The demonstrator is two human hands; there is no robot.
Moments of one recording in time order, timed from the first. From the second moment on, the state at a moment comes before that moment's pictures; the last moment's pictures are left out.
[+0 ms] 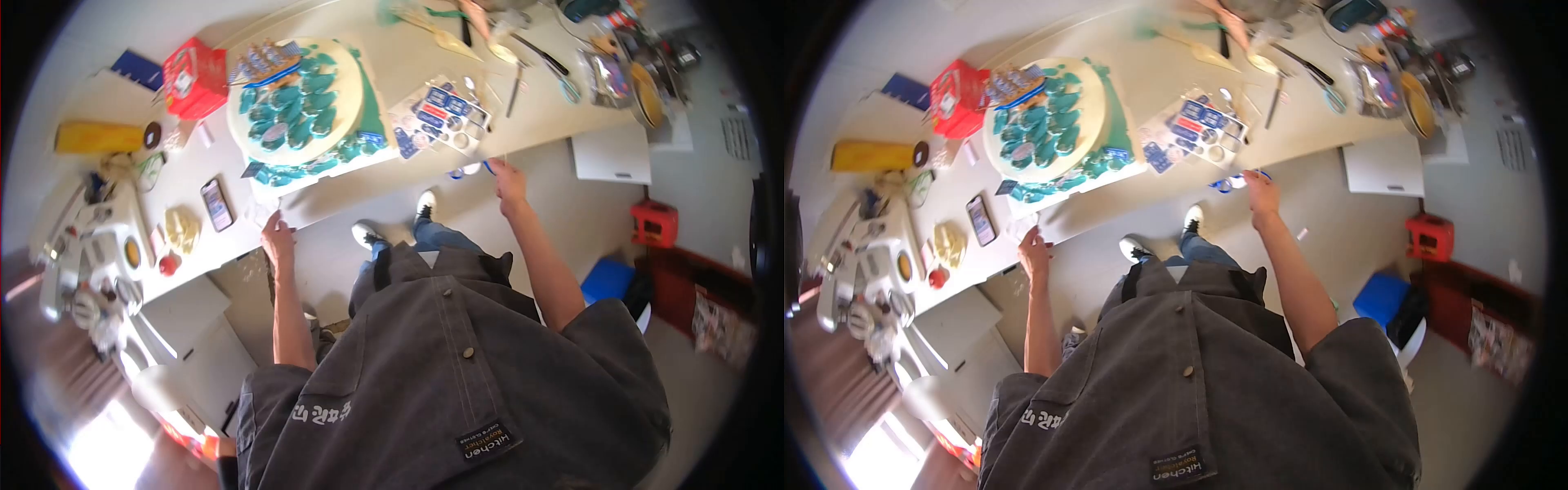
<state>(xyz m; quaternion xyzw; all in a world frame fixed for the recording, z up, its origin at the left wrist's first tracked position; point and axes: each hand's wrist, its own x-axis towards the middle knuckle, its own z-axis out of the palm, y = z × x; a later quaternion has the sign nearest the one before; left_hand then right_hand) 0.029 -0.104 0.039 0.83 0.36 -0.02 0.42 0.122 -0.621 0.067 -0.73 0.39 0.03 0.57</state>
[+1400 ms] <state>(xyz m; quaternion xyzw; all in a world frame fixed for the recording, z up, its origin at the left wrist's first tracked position) 0.011 -0.353 0.075 0.80 0.37 -0.06 0.48 0.368 -0.616 -0.021 -0.78 0.06 0.31 0.54</state>
